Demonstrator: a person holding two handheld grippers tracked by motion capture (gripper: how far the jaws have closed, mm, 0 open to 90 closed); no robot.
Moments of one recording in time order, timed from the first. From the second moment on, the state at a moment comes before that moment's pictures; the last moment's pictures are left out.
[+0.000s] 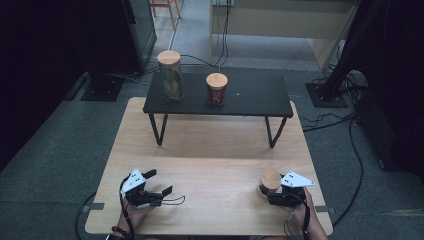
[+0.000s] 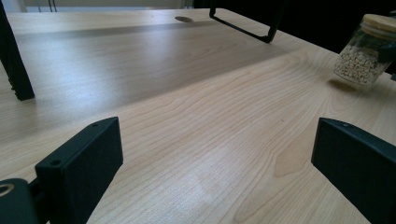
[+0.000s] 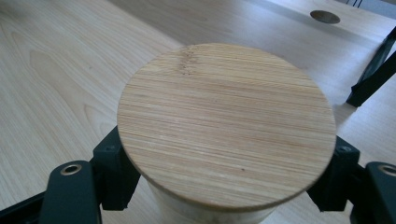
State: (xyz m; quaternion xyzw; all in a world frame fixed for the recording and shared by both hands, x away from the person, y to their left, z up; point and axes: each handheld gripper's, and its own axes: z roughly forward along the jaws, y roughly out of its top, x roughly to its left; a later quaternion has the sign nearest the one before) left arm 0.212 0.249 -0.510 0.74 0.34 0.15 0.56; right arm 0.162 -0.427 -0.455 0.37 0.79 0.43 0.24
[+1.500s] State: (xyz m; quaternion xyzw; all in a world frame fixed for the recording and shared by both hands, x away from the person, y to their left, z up) left arm 0.211 0.248 -0.511 0.74 0.34 0.15 0.56; right arm 0.208 -0.403 -0.338 0.36 0.78 0.45 0.24
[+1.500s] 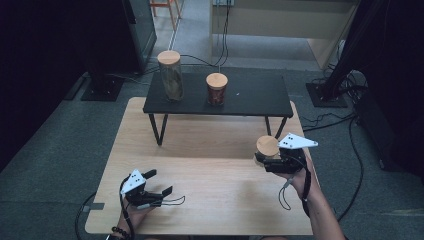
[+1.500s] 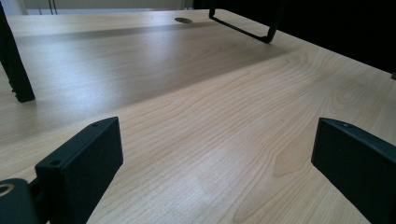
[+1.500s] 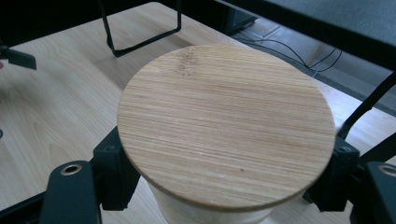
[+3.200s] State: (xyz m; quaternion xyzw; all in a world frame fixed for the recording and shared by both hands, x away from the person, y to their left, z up) left arm 0.211 0.249 -0.511 0.74 0.33 0.15 0.57; right arm 0.284 -0.368 -0.268 0.39 0.76 0.44 0.27
